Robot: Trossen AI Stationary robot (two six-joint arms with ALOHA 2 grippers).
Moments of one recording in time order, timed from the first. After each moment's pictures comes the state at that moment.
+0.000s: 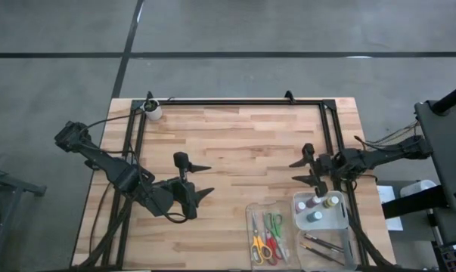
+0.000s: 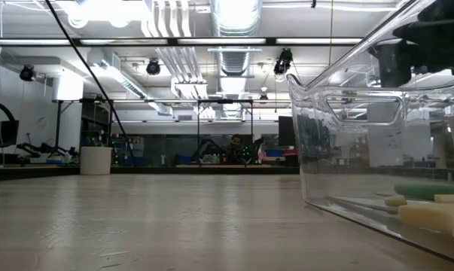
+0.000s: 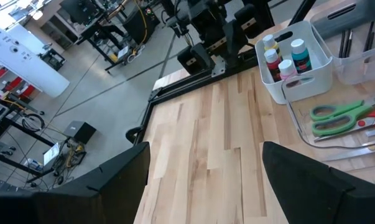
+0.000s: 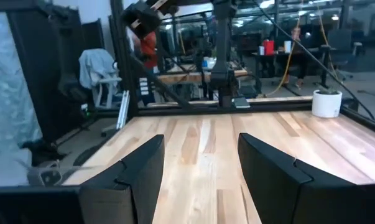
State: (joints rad) left arm -0.58 1.40 1.30 -0.47 -0.87 0.13; right arm 0.23 0.26 0.01 0.32 0.09 0.13
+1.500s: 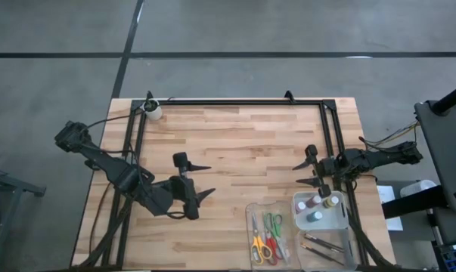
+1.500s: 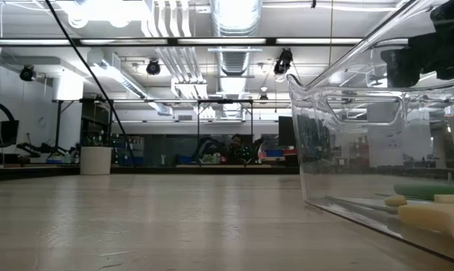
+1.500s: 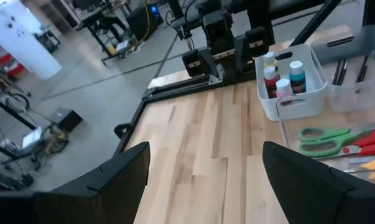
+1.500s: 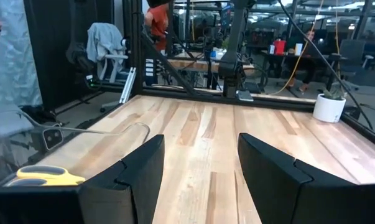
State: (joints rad) left arm -0.58 1.40 1.30 -0.45 -0.87 -0.01; right arm 0.23 0.02 0.01 0.01 0.03 -0.01
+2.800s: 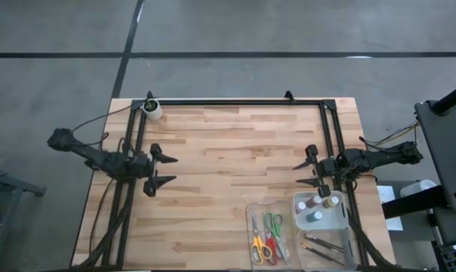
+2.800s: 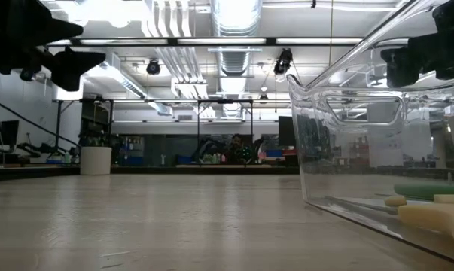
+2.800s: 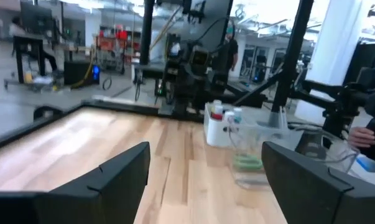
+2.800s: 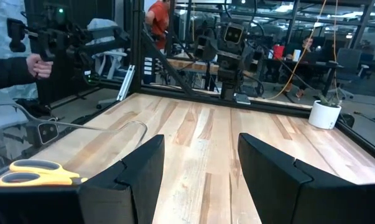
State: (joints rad) left arm -0.41 0.20 0.01 0.26 -0.42 -0.10; right arm 0.23 0.02 0.01 0.01 0.03 -0.06
